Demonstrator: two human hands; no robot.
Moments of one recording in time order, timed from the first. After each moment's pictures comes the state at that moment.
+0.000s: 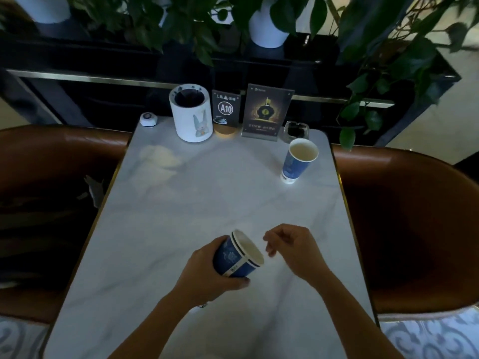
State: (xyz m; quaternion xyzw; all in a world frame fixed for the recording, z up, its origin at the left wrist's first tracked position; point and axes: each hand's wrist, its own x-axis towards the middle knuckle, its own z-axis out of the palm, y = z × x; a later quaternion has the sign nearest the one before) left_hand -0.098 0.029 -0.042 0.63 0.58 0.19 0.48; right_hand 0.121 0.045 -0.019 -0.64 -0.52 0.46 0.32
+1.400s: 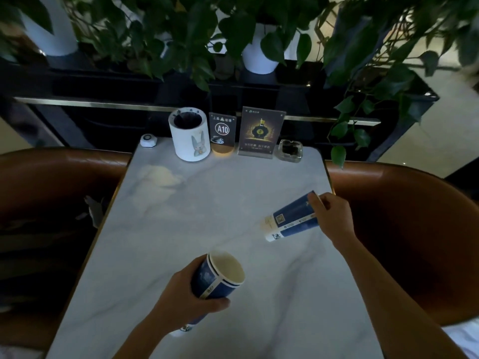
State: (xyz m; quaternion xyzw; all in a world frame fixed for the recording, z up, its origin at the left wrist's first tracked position) left_hand -0.136 0.022 -0.042 0.60 0.57 0.22 0.52; right_hand 0.198 0.117 -0.003 -0.77 -0.48 0.23 0.35
